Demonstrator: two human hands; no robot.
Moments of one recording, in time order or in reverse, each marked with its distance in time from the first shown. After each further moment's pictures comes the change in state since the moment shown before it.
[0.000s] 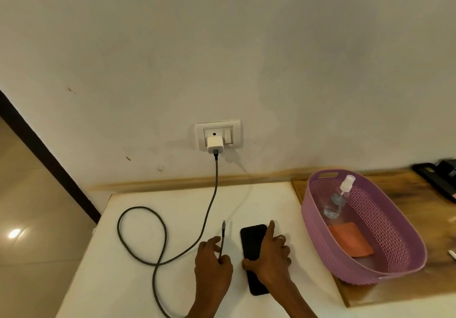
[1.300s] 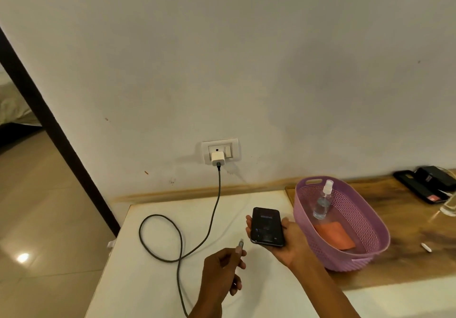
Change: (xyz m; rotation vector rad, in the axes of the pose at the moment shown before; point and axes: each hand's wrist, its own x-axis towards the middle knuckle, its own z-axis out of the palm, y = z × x) left_hand -0.082 0.054 -0.052 -0.398 -0.279 -0.142; right_hand -0.047 0.020 -0.091 2.047 -0.788 0.203
